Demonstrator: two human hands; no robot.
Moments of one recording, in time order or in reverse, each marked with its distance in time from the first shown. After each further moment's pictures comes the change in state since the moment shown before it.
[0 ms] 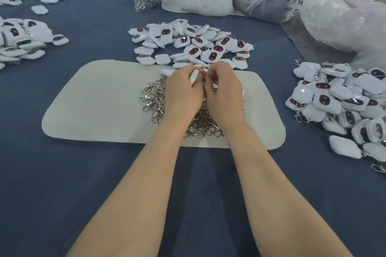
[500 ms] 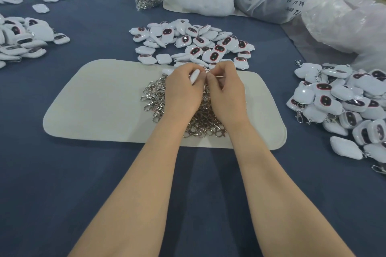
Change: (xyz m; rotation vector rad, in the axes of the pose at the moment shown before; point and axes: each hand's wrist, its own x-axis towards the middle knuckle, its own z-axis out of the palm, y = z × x) left_hand 0.003 -0.004 -0.002 -0.051 -0.023 -0.006; right_hand 0.001 0.000 -0.002 0.224 -0.043 0.176
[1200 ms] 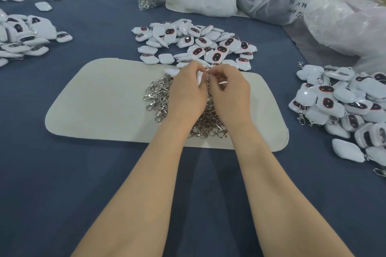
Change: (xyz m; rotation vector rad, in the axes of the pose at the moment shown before) left_hand -0.001 -0.002 0.004 0.089 -0.054 0.027; right_hand 0.002 -0.002 0.001 -0.094 0.054 0.008
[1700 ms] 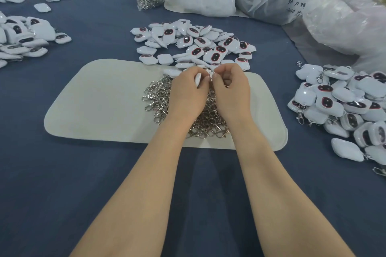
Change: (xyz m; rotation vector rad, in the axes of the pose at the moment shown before) left_hand 0.002 -0.003 0.004 -0.090 -0.003 -0.045; right_hand 0.003 0.000 -0.001 0.143 0.026 0.152
